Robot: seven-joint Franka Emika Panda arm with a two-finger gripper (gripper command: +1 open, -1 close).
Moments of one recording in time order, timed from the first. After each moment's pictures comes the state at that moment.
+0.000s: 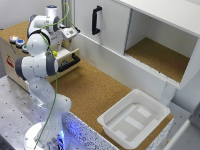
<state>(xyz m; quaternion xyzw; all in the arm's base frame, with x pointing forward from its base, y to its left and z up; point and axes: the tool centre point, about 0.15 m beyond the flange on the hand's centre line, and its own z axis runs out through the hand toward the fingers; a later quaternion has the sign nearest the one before) 0.271 0.291 0.405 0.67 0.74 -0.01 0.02</state>
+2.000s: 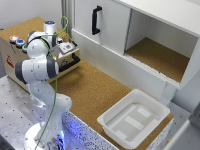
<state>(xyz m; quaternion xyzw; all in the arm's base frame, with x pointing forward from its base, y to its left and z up) 0.271 0.295 0.313 0.68 0.73 -0.01 0.00</state>
